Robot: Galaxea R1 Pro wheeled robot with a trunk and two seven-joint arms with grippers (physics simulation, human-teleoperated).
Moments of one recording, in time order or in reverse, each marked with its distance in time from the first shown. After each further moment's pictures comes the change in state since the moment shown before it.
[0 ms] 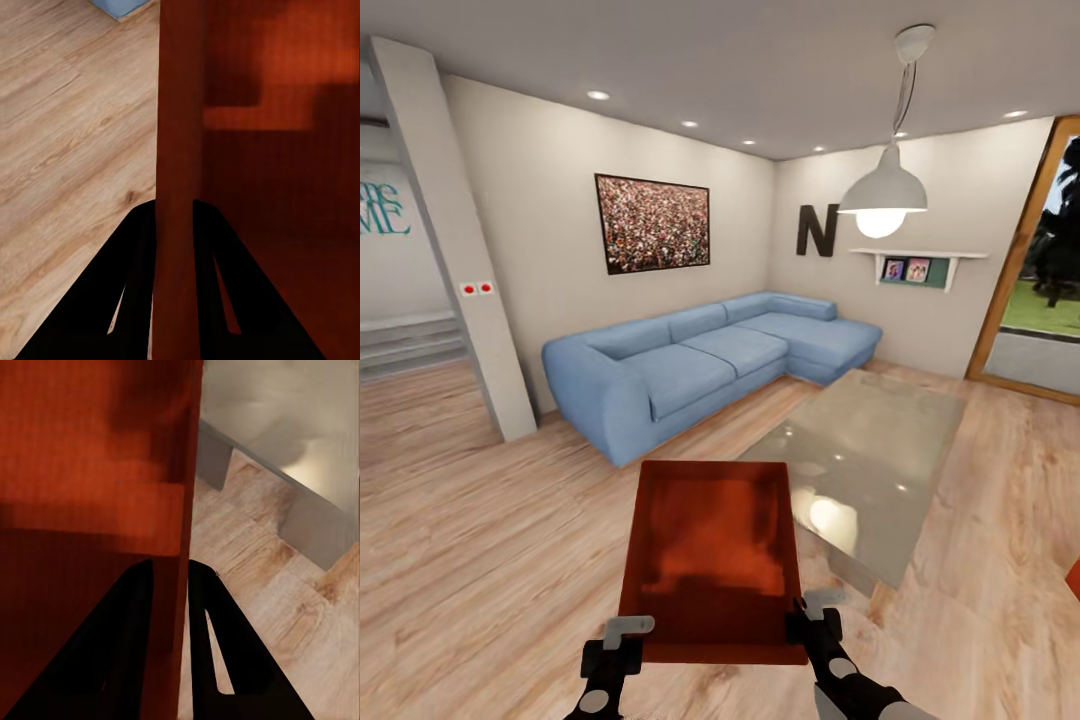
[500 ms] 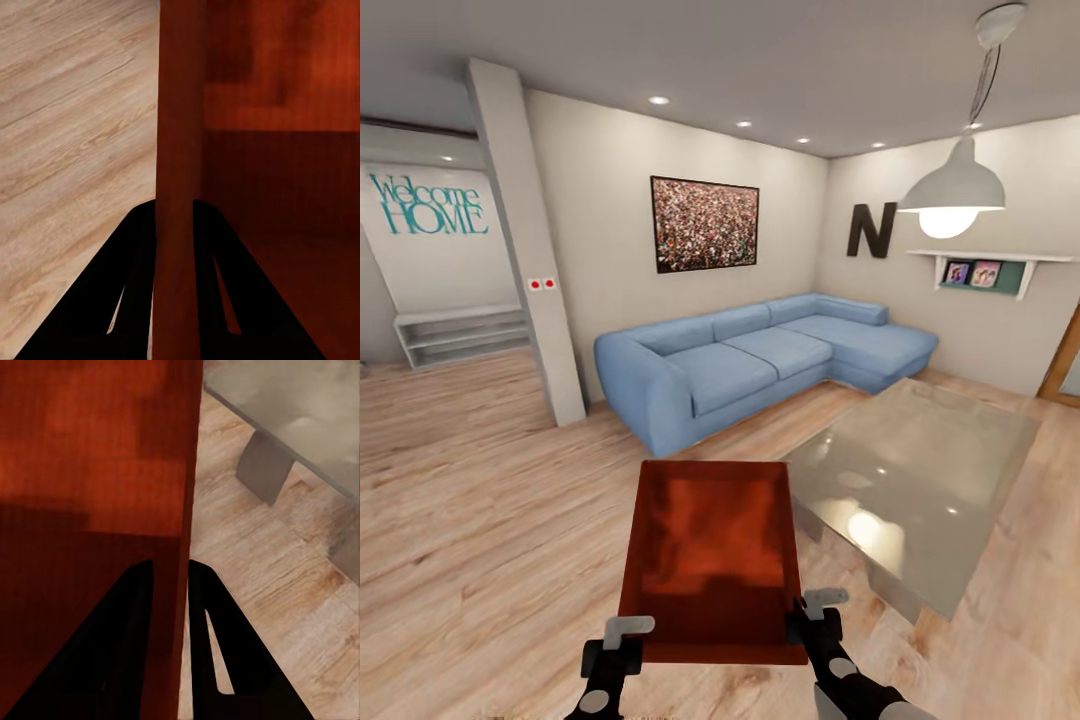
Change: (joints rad) left arm 0.000 -0.001 -0.002 0.000 0.000 -0.001 0.003; right arm 0.000 -0.001 -0.002 -0.001 0.001 0.000 0.002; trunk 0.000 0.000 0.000
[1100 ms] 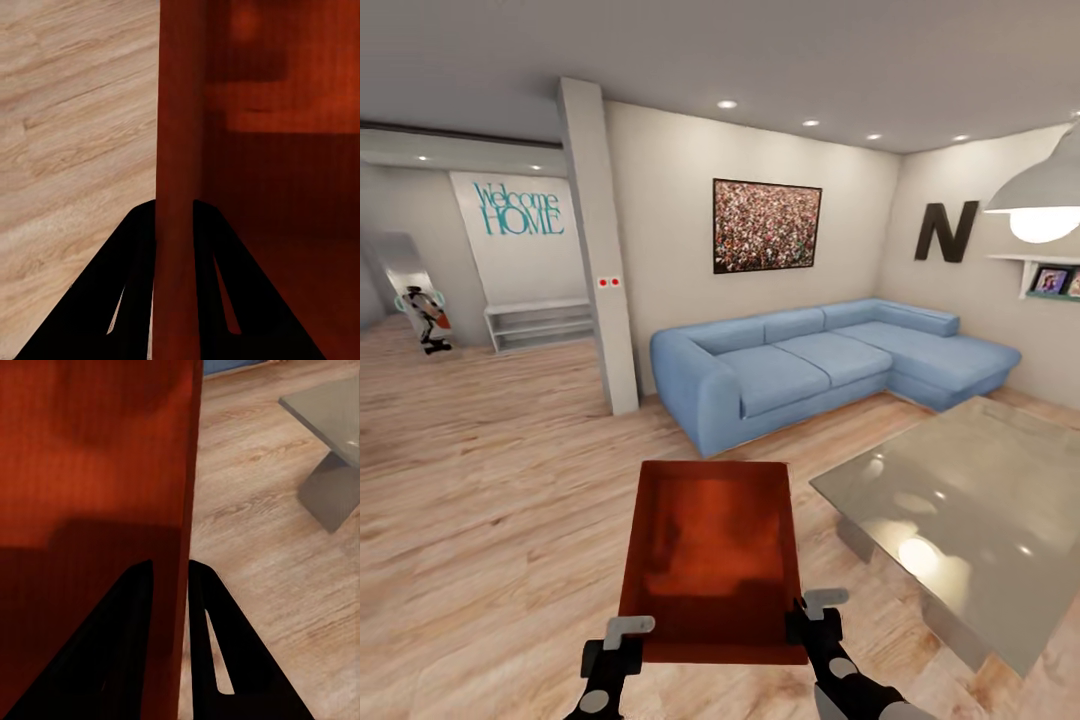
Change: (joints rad) left arm 0.000 0.000 0.000 0.000 0.000 0.001 -0.001; right arm 0.000 0.000 -0.001 0.000 0.000 0.001 0.000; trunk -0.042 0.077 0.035
